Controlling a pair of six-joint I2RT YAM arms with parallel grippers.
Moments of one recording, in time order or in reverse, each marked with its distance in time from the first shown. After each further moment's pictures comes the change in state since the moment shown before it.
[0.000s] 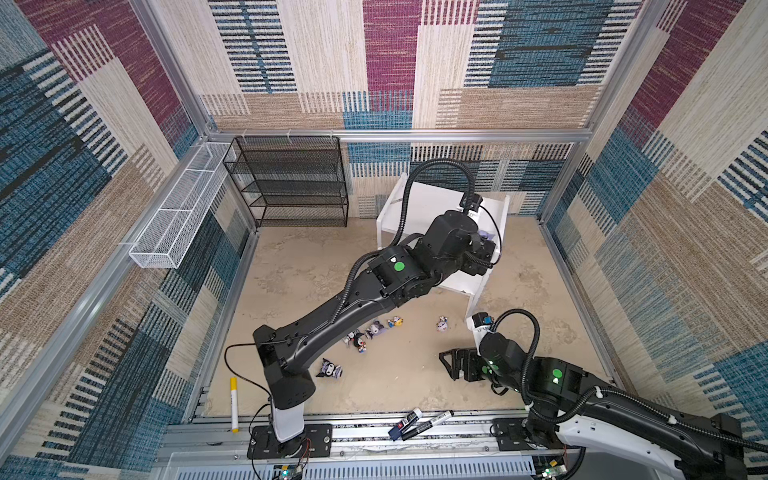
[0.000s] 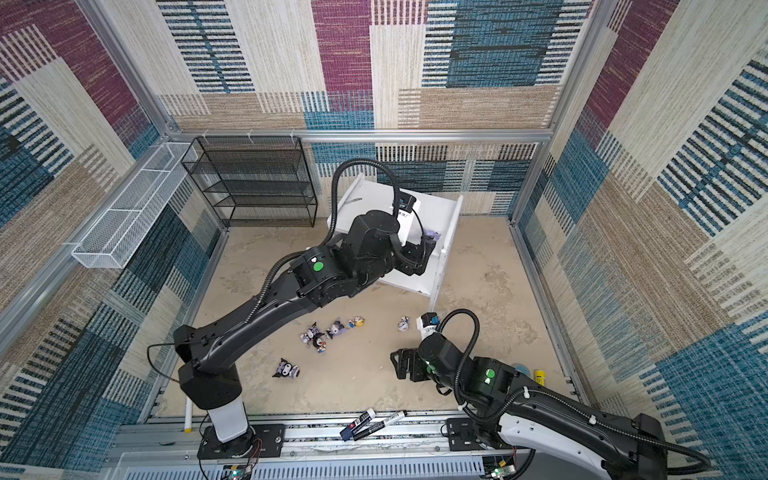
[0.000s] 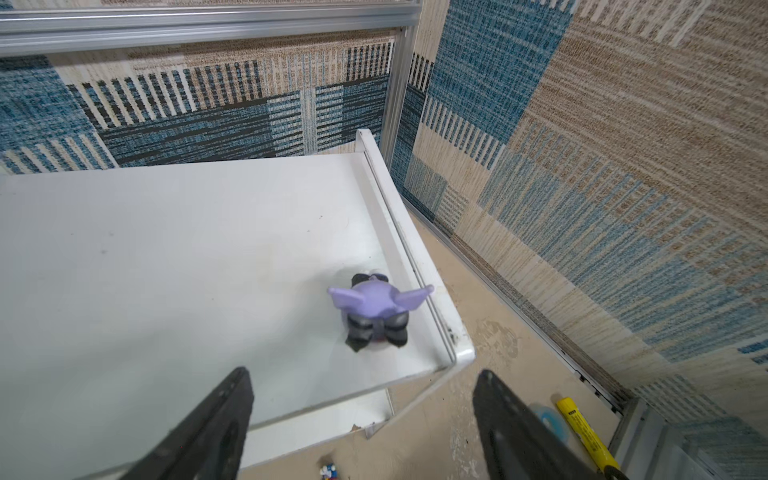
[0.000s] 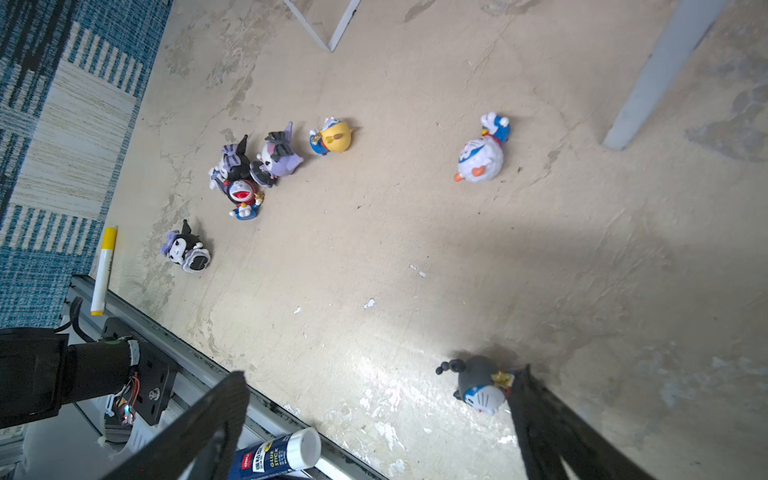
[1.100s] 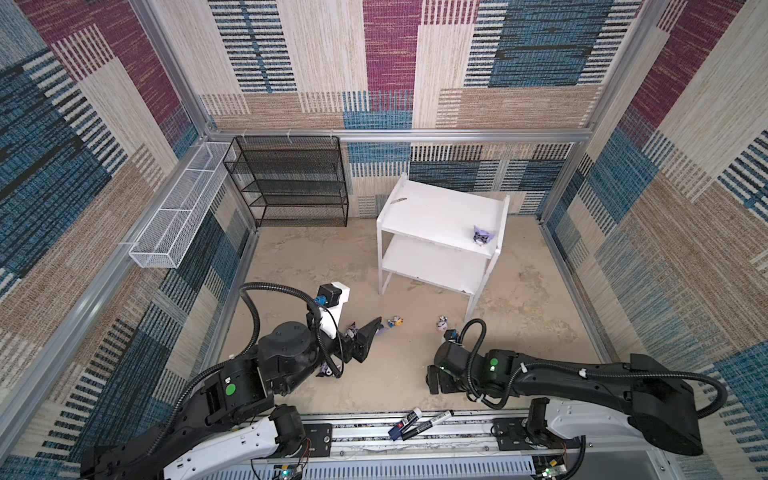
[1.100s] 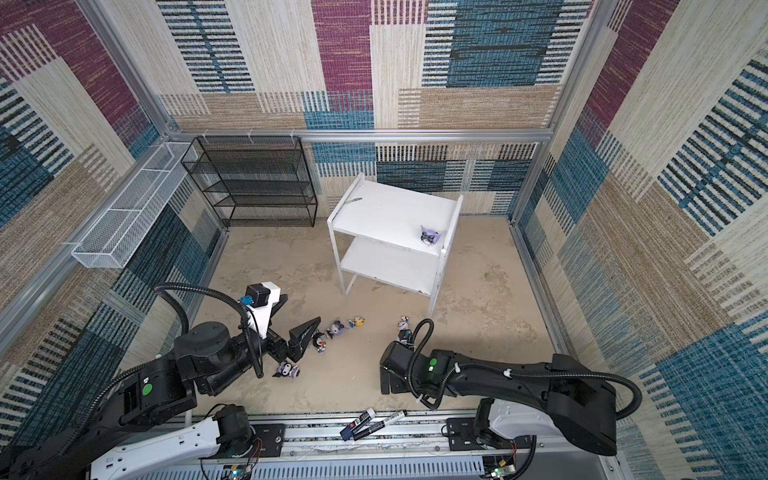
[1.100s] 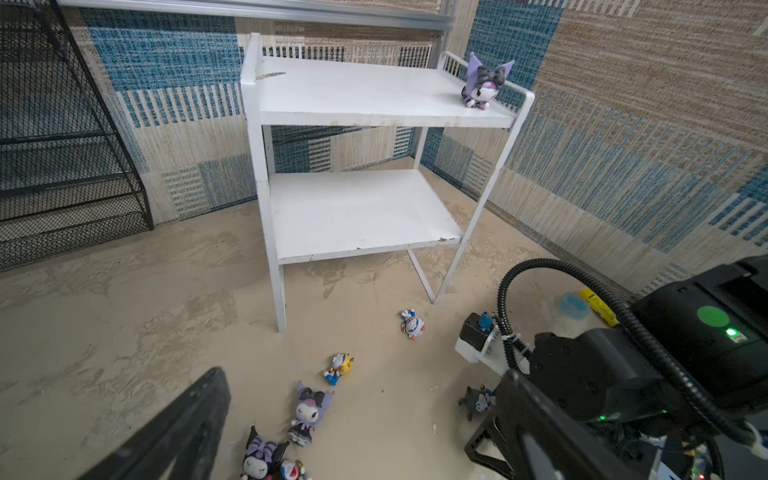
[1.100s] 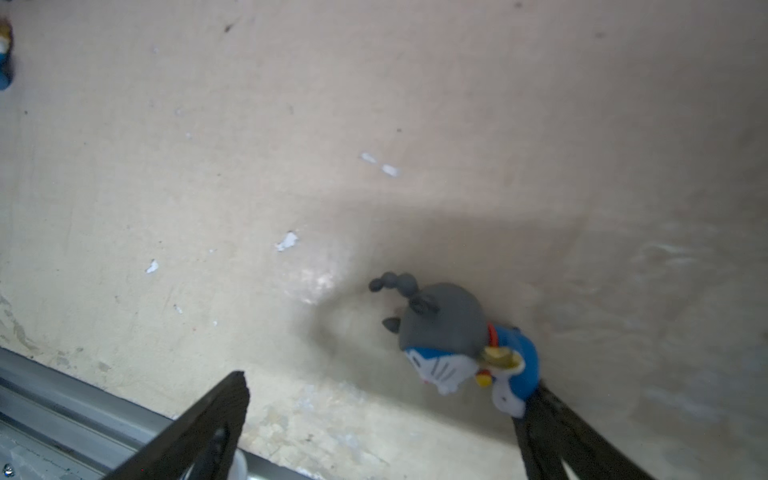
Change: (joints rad) left arm 0.000 -1.167 -1.199 0.142 -0.061 0.051; right arm 0.106 0.560 0.077 0.085 -0.071 0.128
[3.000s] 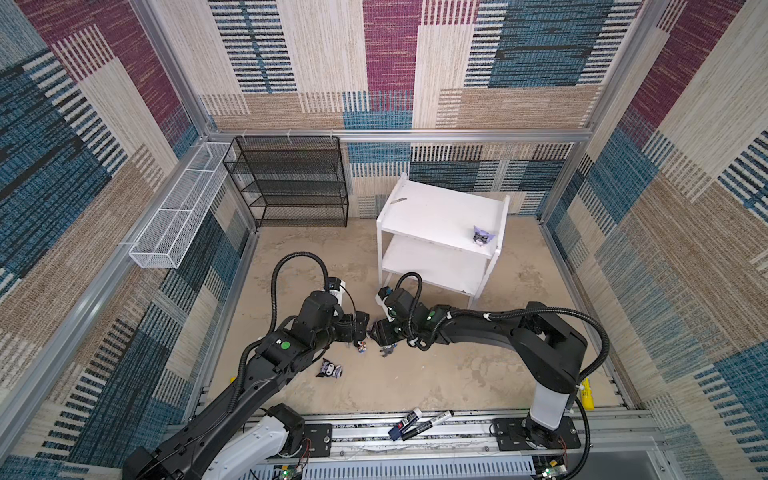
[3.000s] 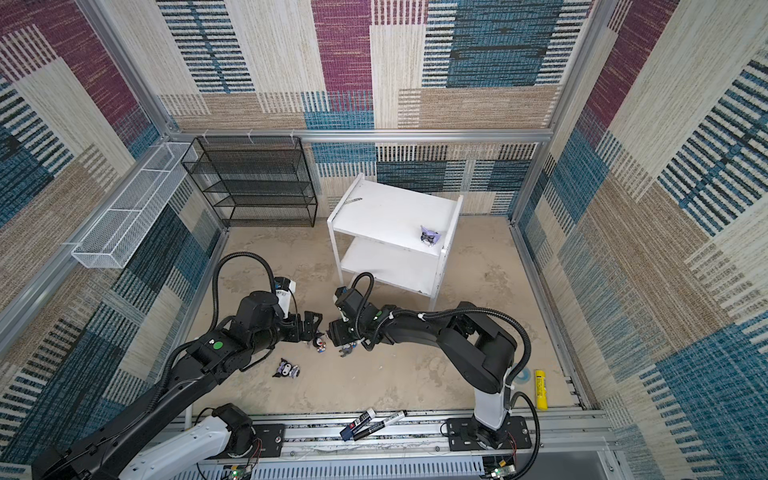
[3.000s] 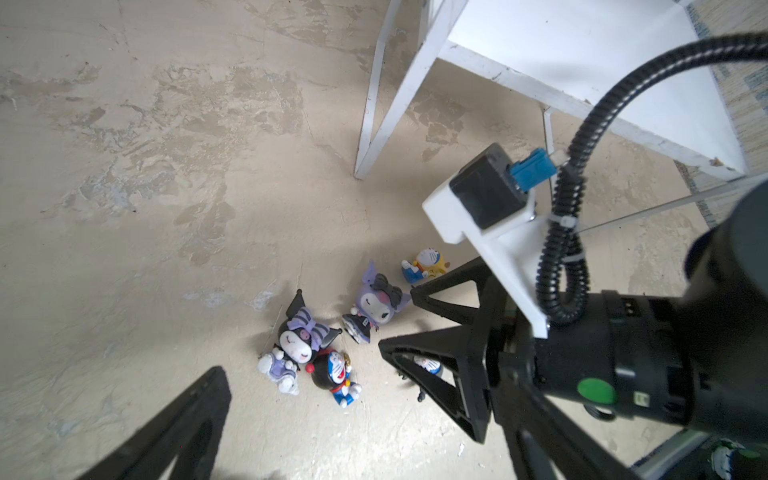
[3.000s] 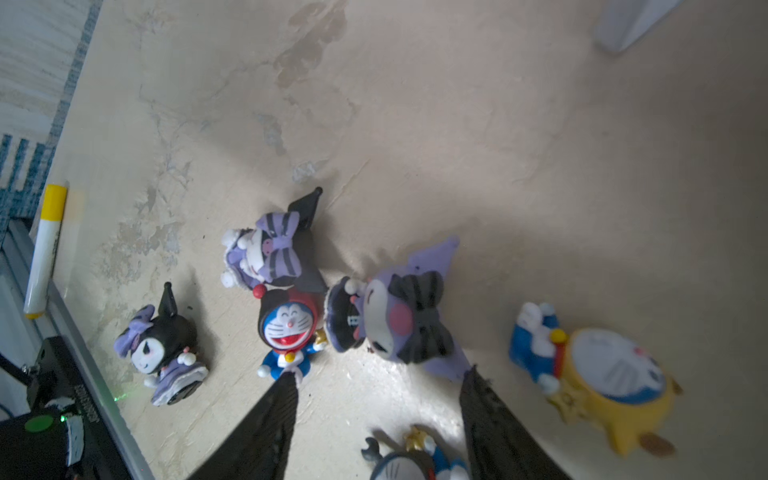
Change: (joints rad) left arm 0.520 0.271 -0.164 0.003 0.346 -0.212; right arm -0.205 0.582 0.510 0.360 -0.255 -0.437
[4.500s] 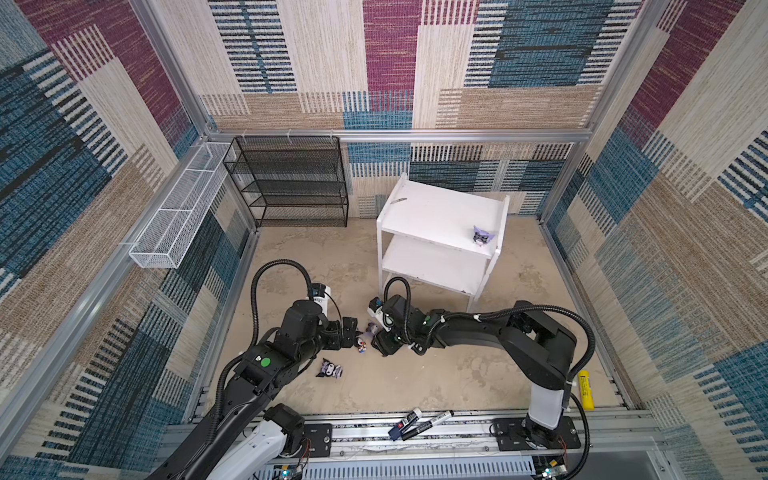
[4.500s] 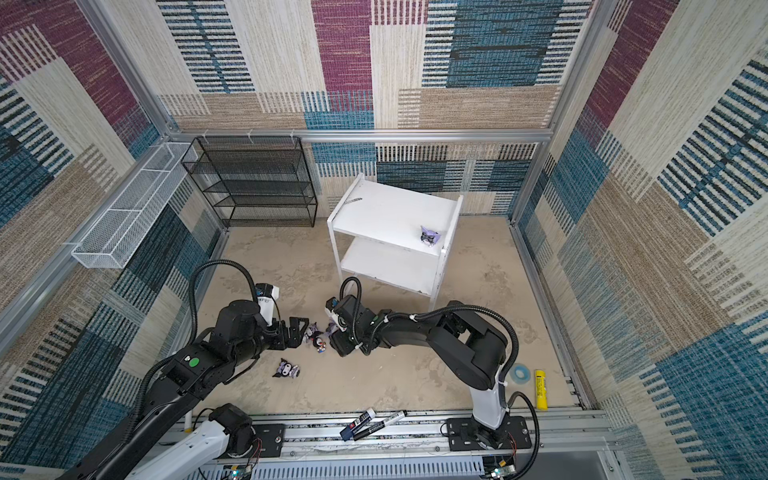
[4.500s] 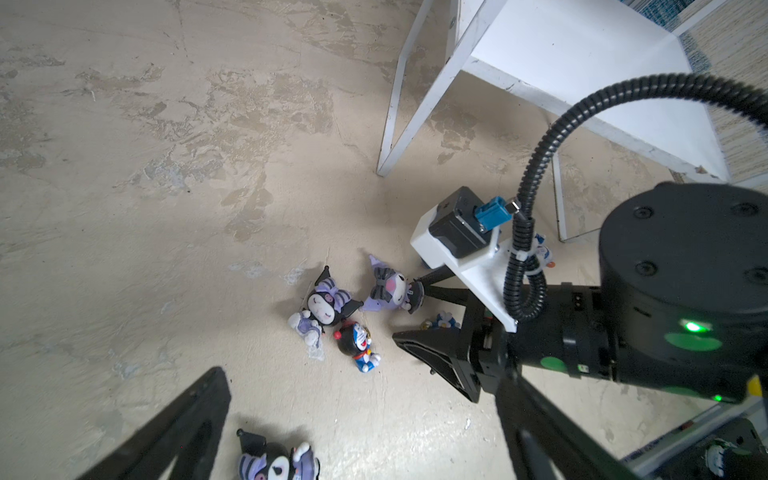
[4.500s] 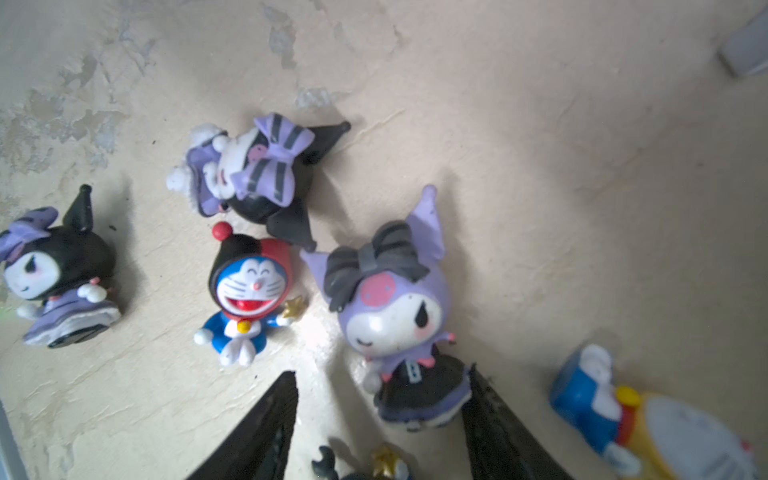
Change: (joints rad) left arm 0.026 -0.151 -0.008 -0.129 -0.009 -0.008; right arm 0.033 0.040 -0.024 0.027 0.044 -0.303
